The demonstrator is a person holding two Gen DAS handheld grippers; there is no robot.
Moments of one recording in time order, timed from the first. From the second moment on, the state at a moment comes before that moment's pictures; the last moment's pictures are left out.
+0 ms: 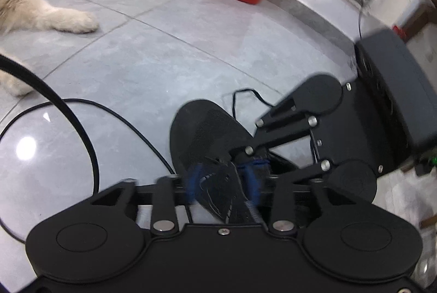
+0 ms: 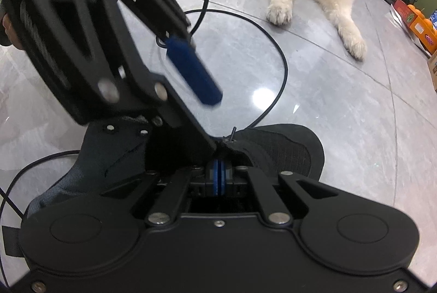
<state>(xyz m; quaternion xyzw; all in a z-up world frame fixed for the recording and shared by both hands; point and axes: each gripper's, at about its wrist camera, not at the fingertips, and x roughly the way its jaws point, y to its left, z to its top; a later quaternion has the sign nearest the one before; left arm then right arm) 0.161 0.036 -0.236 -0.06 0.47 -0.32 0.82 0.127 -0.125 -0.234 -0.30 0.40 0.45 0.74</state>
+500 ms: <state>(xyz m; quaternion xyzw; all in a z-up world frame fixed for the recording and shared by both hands) 0.180 0.064 -0.268 -0.35 0.51 -0.16 0.77 0.123 -0.138 -0.233 -0.30 0.40 0.45 0.74</state>
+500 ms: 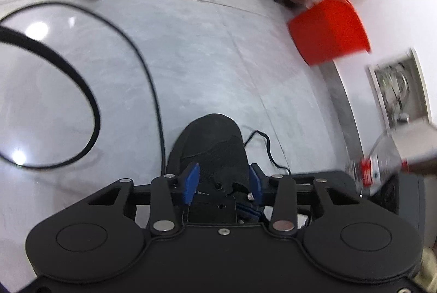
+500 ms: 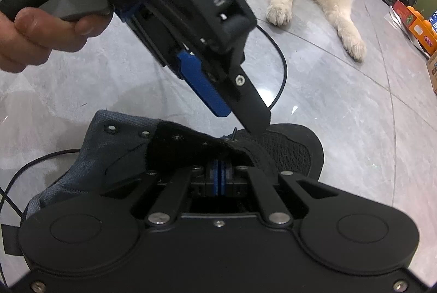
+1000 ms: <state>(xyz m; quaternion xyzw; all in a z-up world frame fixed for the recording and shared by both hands) 0.180 0.056 -0.287 -0.40 0.52 -0.10 0.75 0.117 -0.140 -0.232 -0.30 0.40 0.45 0.74</state>
